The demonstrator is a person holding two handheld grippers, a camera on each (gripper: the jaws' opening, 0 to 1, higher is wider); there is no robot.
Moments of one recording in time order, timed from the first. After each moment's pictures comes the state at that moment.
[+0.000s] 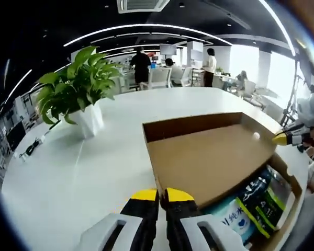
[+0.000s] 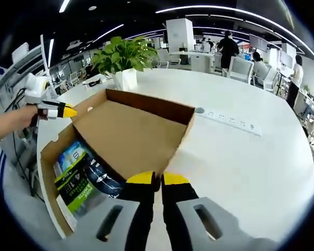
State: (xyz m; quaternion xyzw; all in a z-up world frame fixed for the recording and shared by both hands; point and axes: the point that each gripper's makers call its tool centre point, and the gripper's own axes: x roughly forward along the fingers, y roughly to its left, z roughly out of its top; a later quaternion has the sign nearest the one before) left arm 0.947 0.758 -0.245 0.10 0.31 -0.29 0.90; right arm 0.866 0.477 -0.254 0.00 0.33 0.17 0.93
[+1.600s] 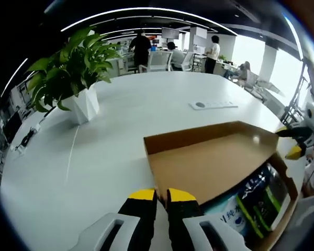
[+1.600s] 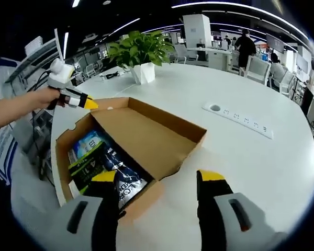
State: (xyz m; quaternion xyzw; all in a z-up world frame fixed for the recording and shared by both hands) left arm 0.949 0.759 -0.258 0.10 0.38 -0.29 0.87; right arm 0.833 0.490 -0.246 -0.02 0.34 0.25 0.90
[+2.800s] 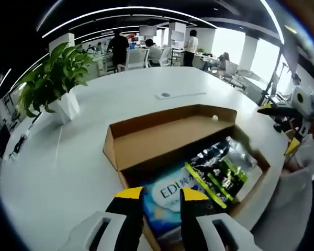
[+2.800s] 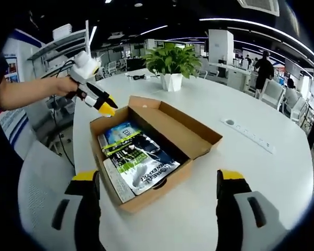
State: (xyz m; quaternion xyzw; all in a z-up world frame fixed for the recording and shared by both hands) left arm 0.843 0.737 -0.244 0.12 0.39 -0.36 0.84; right arm 0.752 0.512 -0.210 -0.07 0.30 0.32 0.90
